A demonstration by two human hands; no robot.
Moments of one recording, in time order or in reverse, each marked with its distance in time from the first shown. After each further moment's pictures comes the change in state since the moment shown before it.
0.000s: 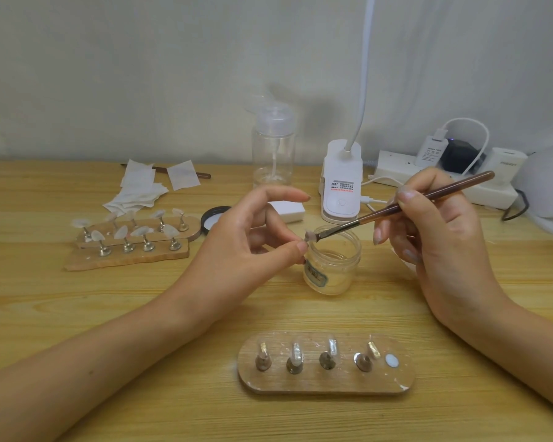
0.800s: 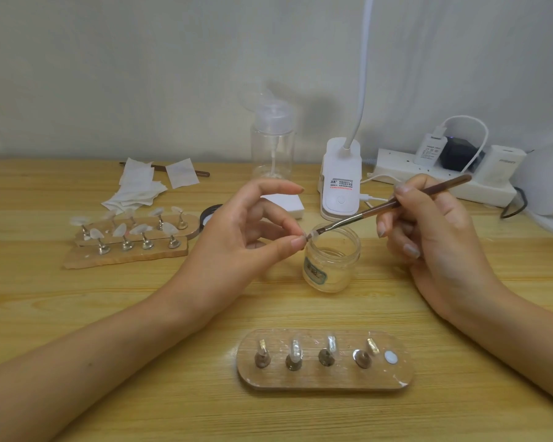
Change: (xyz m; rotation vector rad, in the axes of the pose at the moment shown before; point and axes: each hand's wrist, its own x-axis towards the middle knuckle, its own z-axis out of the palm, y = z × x) left_hand 0.002 0.000 0.000 -0.016 0.033 0.008; right_hand 0.005 0.001 -0.001 0.116 0.072 0.194
